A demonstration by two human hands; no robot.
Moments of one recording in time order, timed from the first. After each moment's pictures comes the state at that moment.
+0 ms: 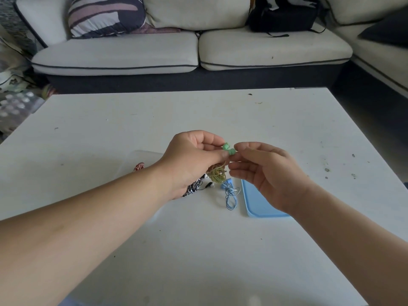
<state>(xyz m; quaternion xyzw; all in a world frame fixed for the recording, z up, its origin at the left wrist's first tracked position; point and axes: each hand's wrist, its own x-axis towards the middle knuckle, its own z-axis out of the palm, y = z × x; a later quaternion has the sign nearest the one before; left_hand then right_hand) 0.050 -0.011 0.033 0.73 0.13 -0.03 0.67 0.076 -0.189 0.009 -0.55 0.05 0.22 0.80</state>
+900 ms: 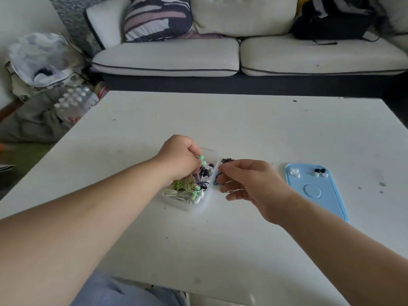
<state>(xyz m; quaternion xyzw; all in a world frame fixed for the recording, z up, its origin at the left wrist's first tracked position) 0.019 0.120 0.020 0.87 0.23 0.00 0.43 0.031 -0.078 0.003 -0.66 -0.01 0.31 0.69</state>
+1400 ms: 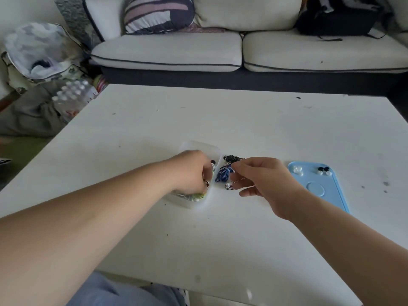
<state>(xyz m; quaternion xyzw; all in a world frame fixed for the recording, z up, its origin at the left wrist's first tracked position) 0.011 0.112 0.017 0.96 0.05 -0.20 0.17 0.044 -0.086 -0.007 -0.73 0.00 0.28 0.63</state>
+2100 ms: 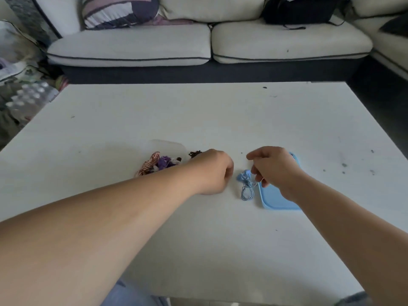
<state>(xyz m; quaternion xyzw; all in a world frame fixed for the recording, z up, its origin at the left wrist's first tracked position) 0.054 0.012 -0.010 0.97 -0.09 -0.16 0.15 0.087 -0.167 -0.022 -0.85 0.07 0.19 0.49</state>
